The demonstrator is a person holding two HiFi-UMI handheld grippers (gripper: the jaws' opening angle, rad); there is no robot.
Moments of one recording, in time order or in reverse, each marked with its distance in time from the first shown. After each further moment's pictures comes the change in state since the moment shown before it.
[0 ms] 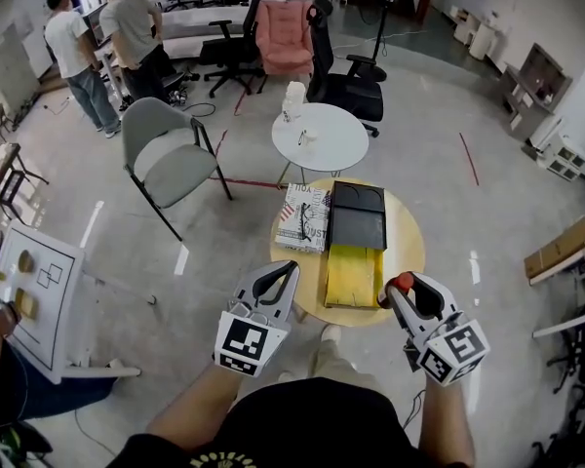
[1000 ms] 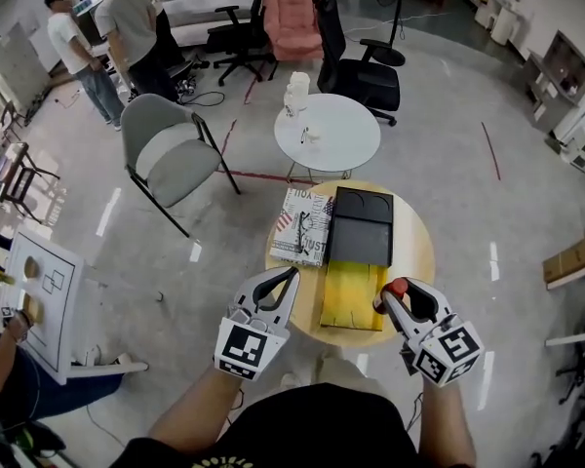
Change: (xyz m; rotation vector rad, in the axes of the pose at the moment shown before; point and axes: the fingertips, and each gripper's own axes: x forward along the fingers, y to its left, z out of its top) left arm 0.108 0.015 -0.023 0.016 0.085 0.015; right arm 0.069 -0.101 -0.039 0.108 0.073 0.082
